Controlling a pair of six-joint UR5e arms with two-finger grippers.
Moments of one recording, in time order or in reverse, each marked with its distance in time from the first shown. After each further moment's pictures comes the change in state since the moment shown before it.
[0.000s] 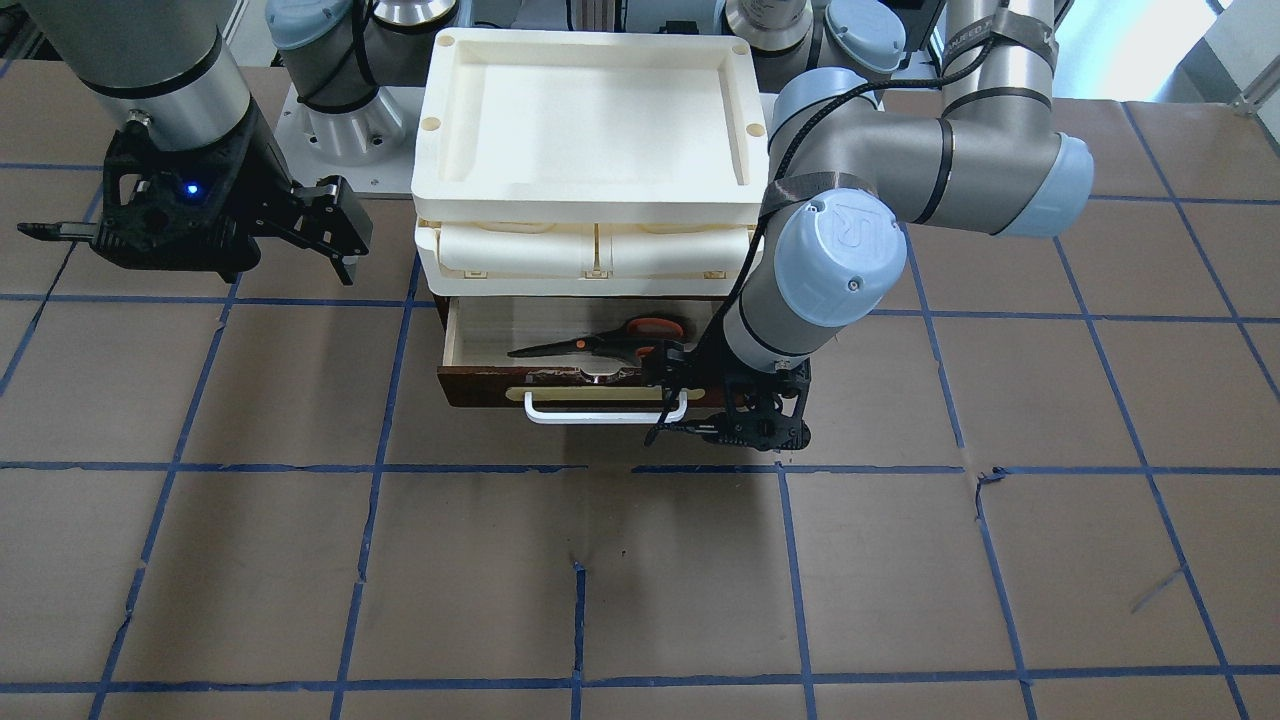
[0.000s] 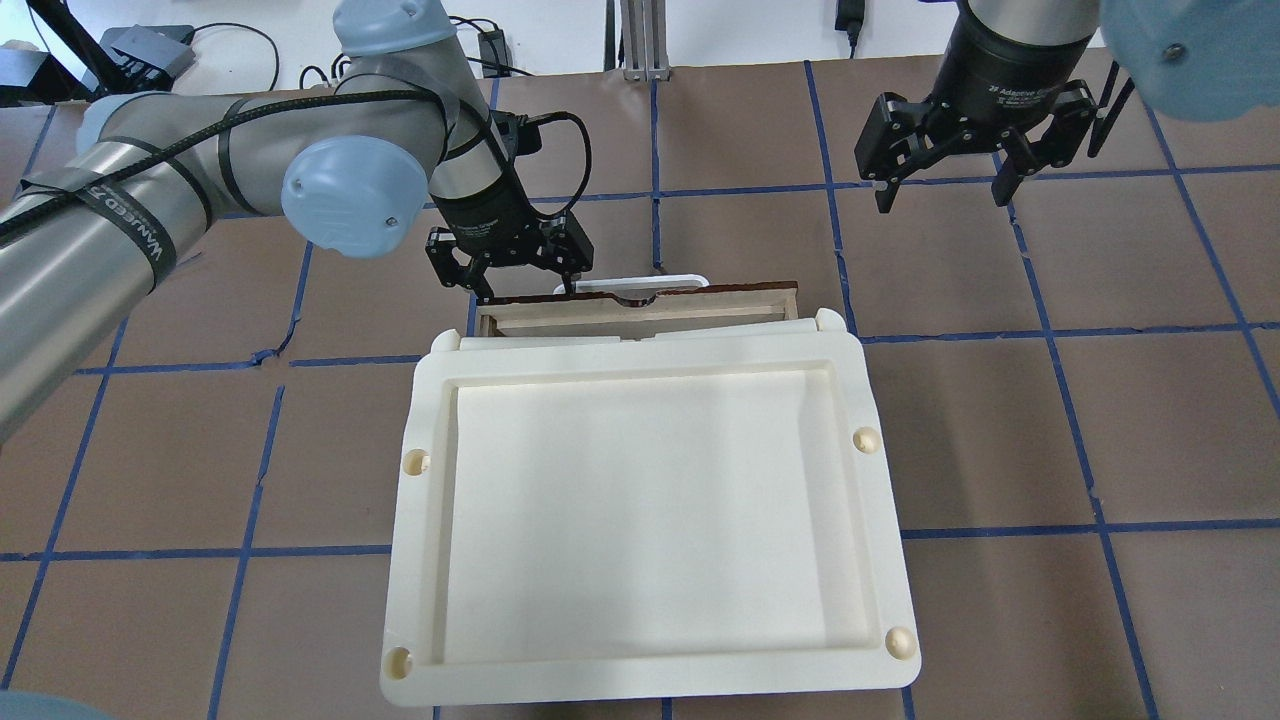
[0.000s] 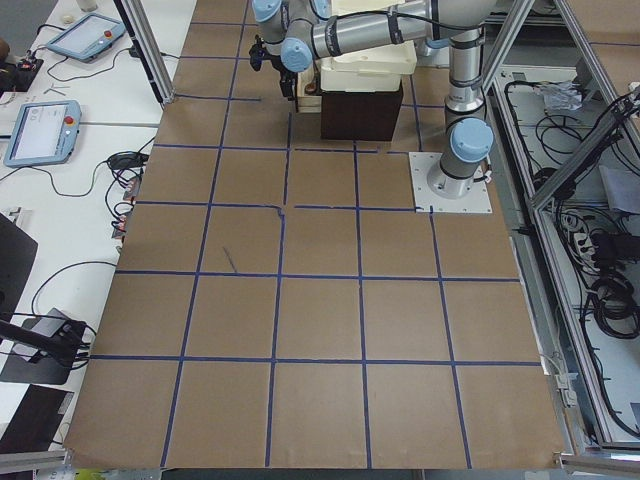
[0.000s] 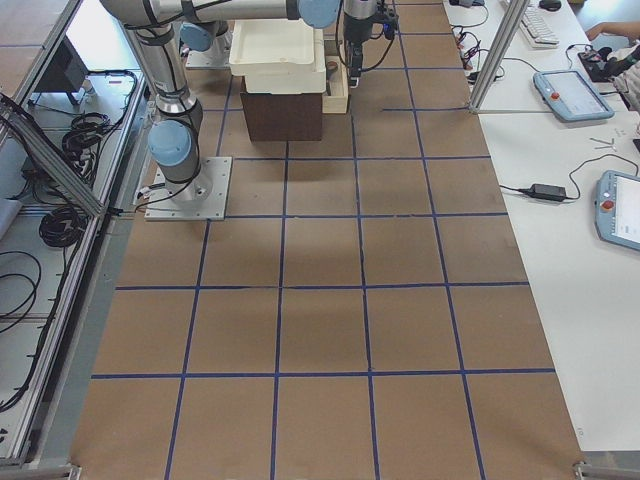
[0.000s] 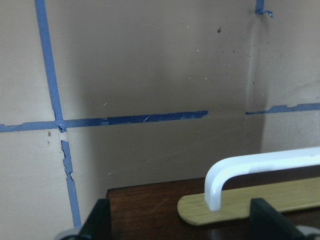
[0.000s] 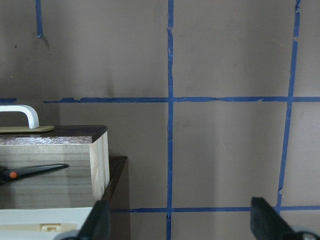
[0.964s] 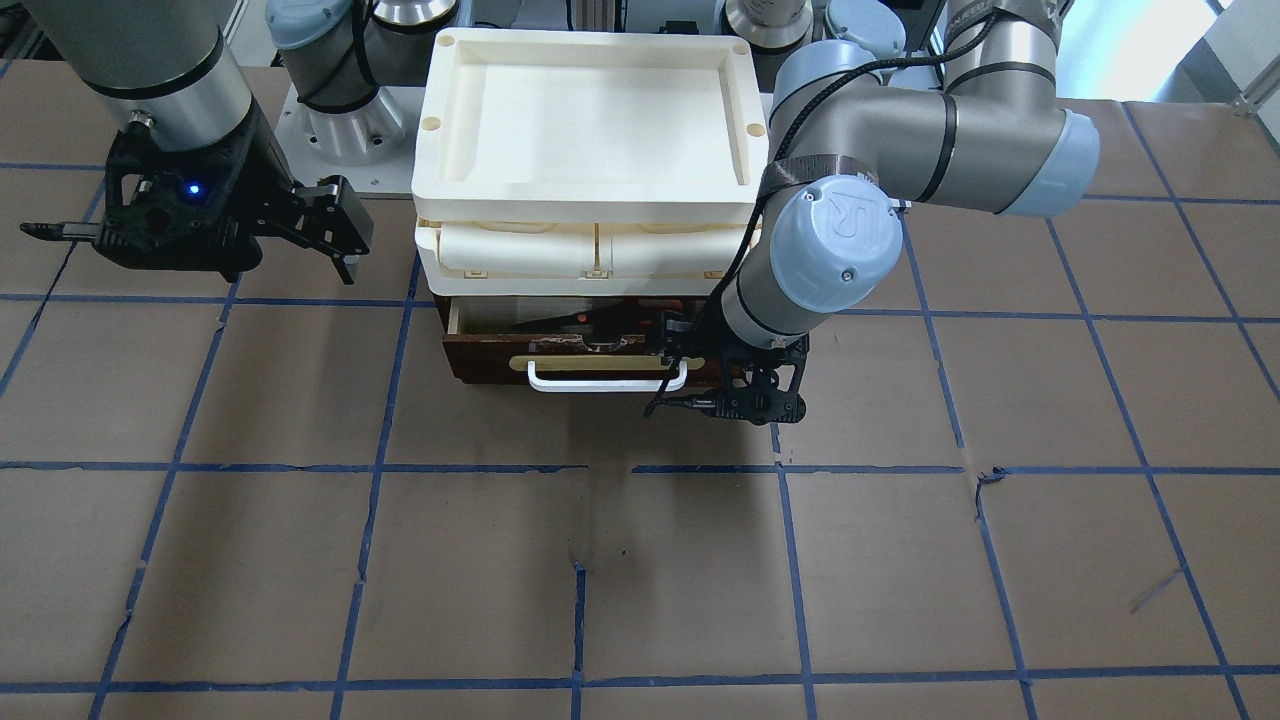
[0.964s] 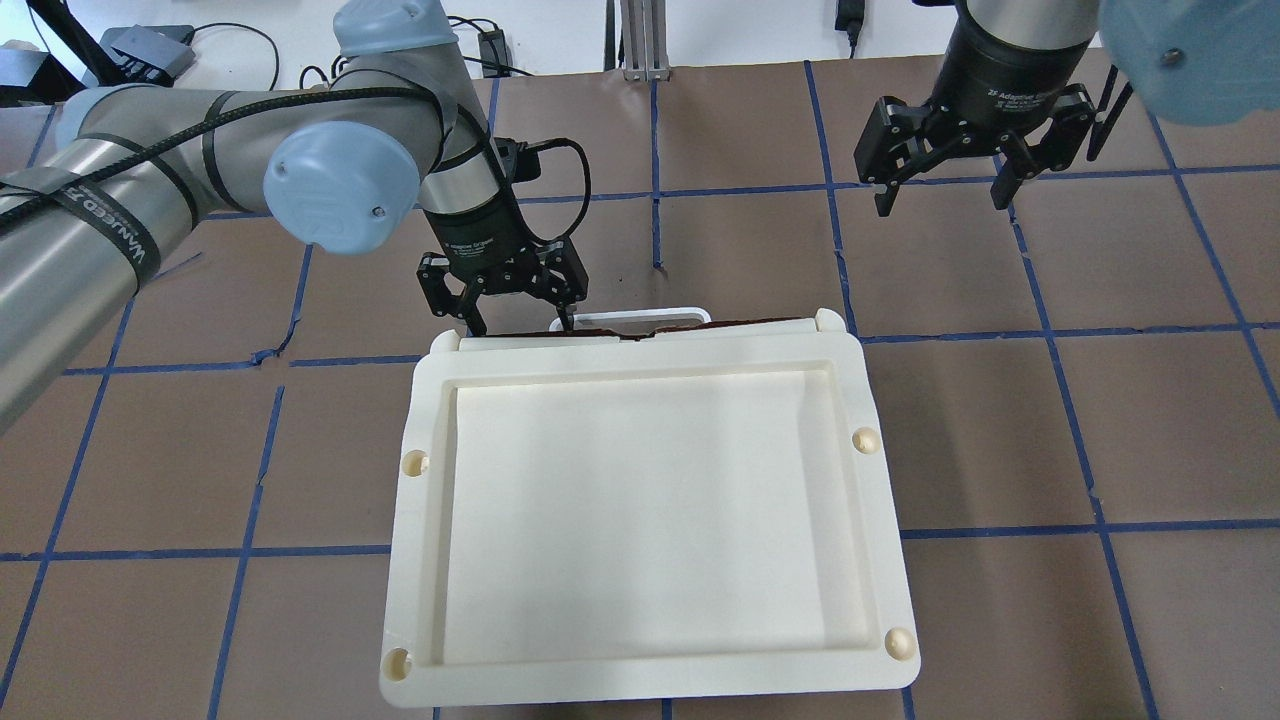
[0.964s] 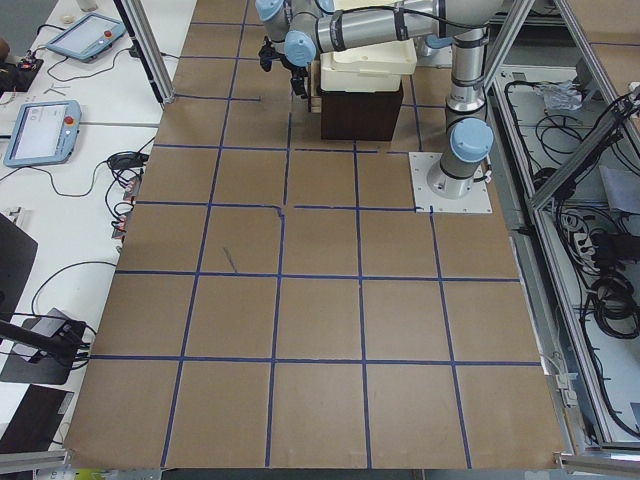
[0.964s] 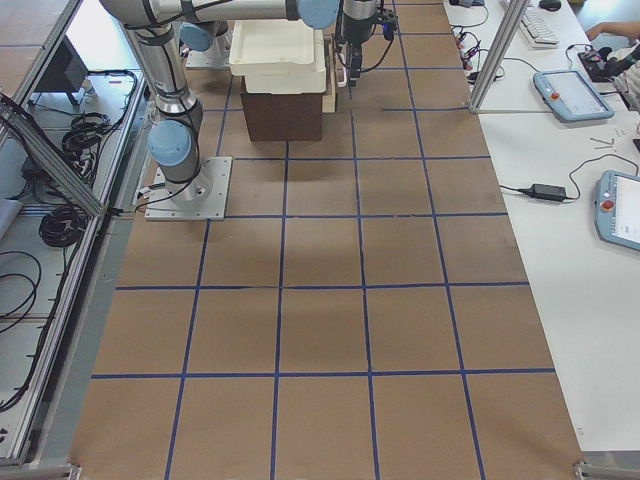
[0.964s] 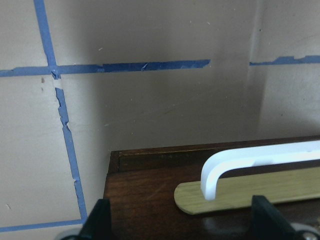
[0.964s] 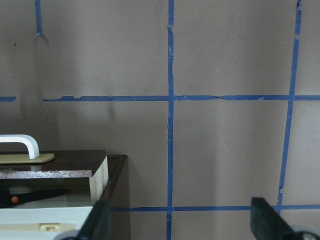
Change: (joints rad) left arm -0.004 0.027 -0.001 -0.149 -0.001 -0.002; right arm 0.000 -0.001 0.006 0.000 0.001 0.000
